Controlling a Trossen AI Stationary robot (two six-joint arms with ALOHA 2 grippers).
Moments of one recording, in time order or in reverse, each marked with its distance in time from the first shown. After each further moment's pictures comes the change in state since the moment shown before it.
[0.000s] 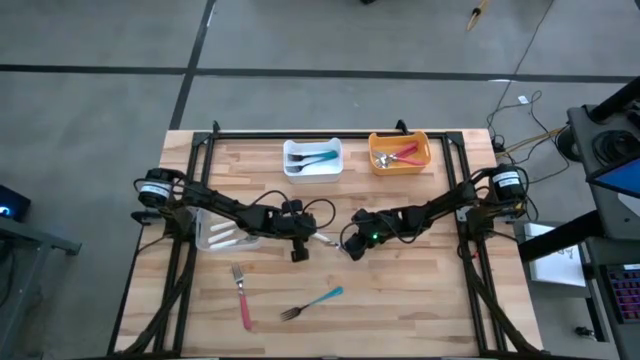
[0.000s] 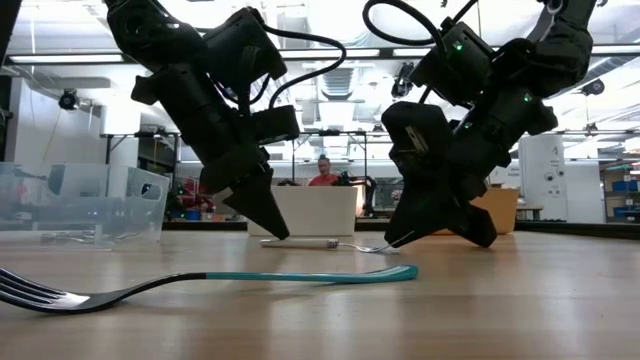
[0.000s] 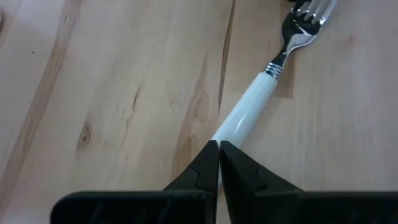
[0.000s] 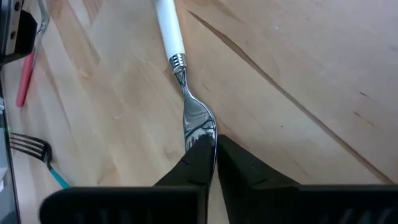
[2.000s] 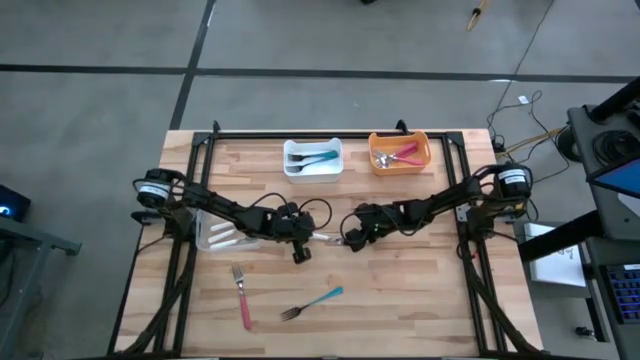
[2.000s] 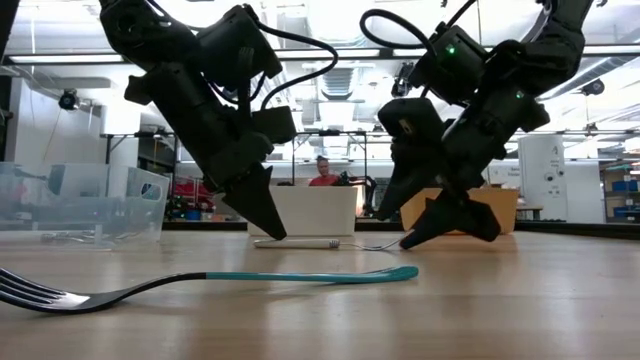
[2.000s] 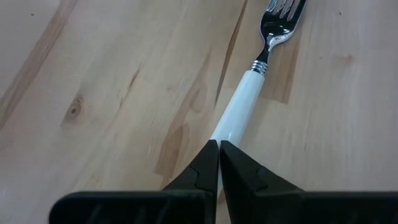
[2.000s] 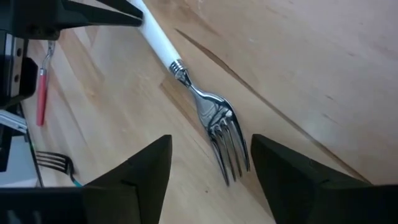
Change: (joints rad) left arm -0.017 0.000 -0.017 0.007 -0.005 -0.188; right arm -0.054 -0.050 -0.003 -0.042 -0.075 0.083
